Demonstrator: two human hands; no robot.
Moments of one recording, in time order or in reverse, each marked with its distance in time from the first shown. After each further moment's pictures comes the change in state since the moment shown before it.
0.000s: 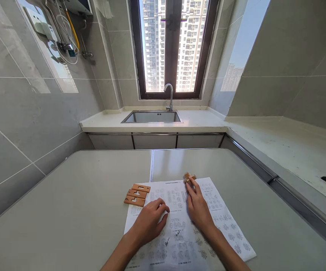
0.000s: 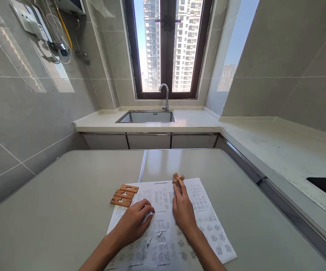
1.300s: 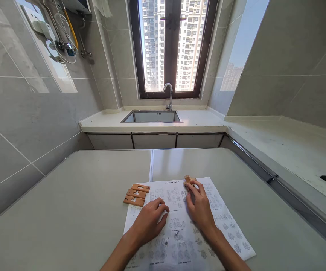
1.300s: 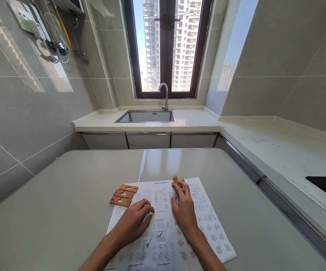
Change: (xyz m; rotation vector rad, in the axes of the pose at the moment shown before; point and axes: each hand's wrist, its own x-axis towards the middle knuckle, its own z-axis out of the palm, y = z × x) left_hand 0.001 0.000 -0.002 -0.006 -0.027 -0.014; right_hand 0.000 -0.002 -0.006 0.094 0.174 -0.094
